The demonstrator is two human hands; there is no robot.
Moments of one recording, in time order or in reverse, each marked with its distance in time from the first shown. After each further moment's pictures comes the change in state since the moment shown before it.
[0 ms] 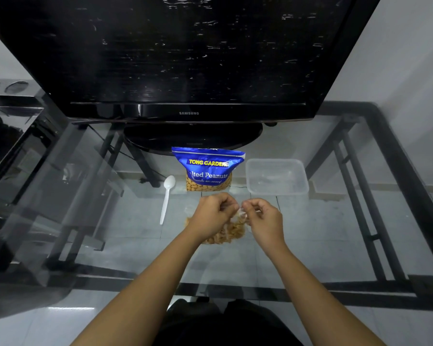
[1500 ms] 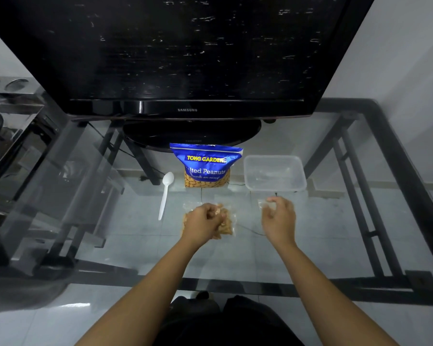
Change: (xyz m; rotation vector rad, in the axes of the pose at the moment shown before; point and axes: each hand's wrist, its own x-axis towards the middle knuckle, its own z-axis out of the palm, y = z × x) left_hand -0.017 -0.032 0.017 -0.124 0.058 -0.366; right_hand 0.015 0.038 -0.023 -0.341 0.128 0.083
